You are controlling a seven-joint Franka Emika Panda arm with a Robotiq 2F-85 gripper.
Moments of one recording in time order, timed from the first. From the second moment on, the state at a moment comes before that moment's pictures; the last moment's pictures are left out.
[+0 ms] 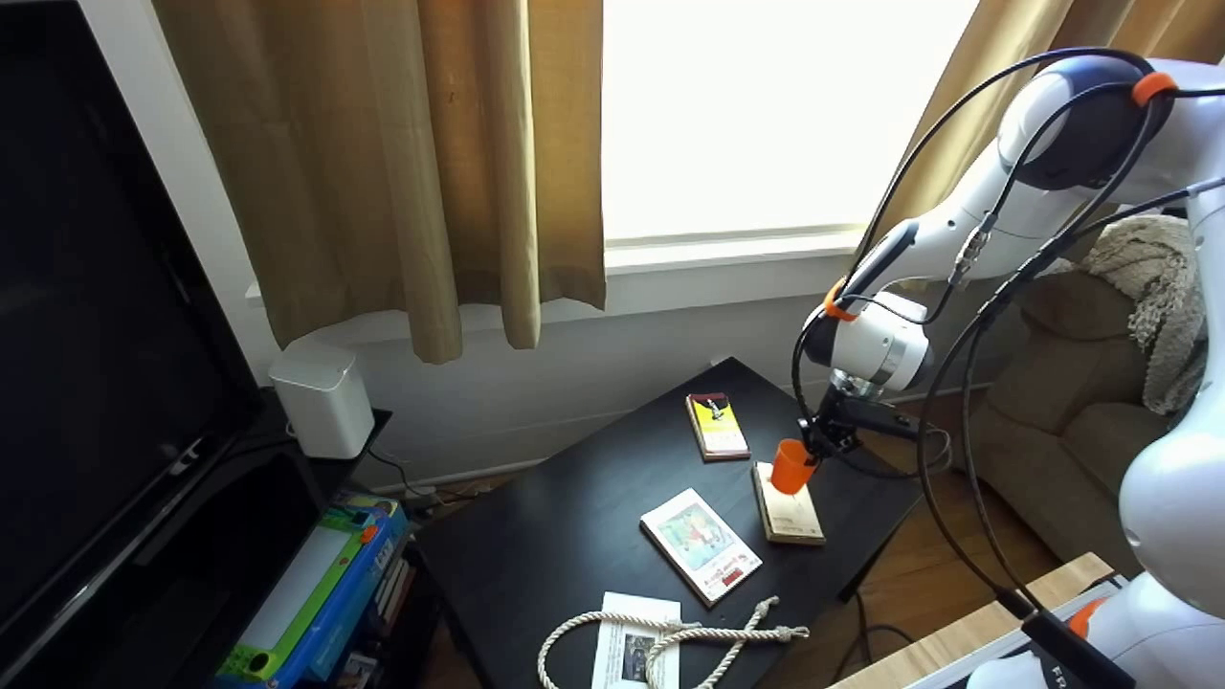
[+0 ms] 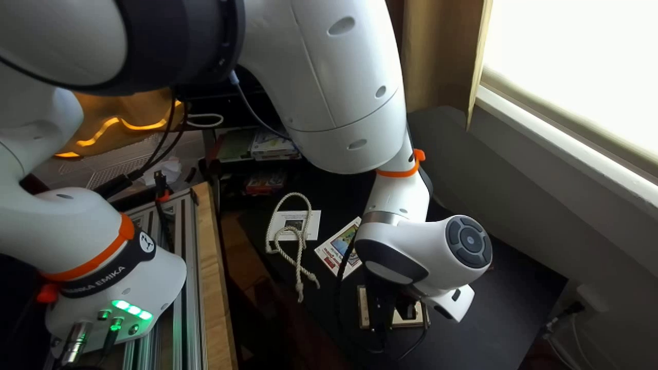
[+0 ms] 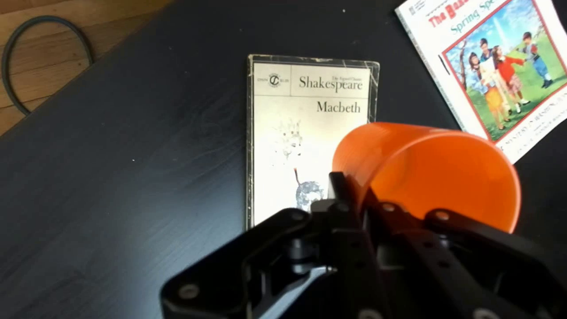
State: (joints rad) arm -0.47 0.92 0.08 -2.03 0.34 2.69 -0.41
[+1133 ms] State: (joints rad) arm -0.48 1.01 0.09 -2.06 0.27 2.95 -0.34
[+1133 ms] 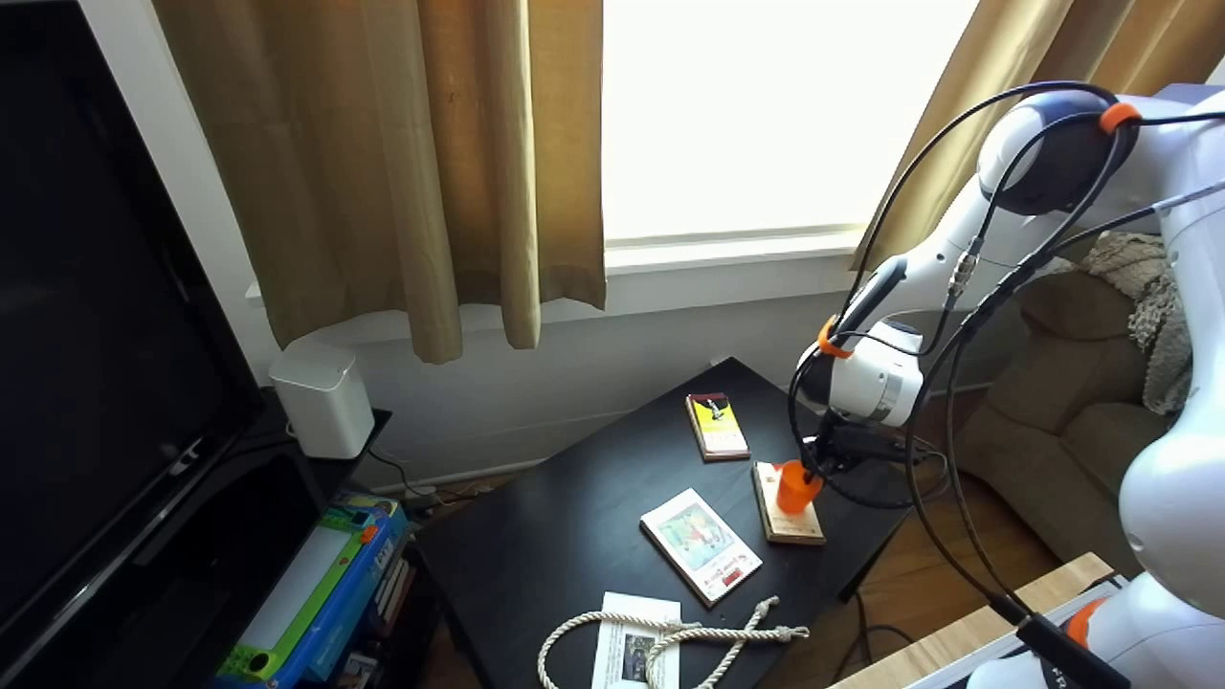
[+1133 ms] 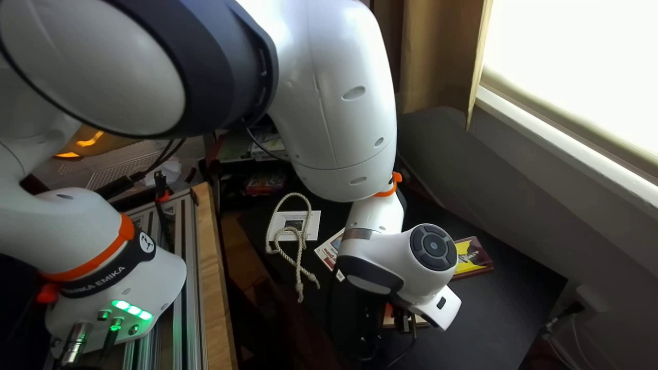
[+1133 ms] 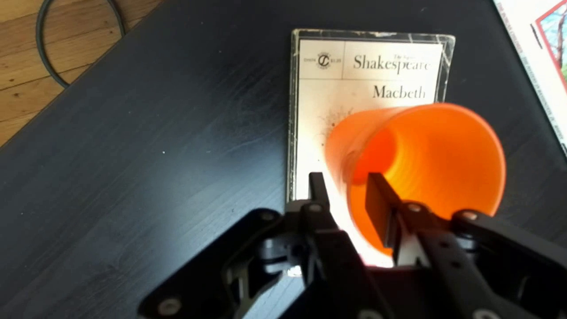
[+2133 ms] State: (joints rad) arm -0.53 0.63 0.15 -2.32 0.26 2.91 -0.25
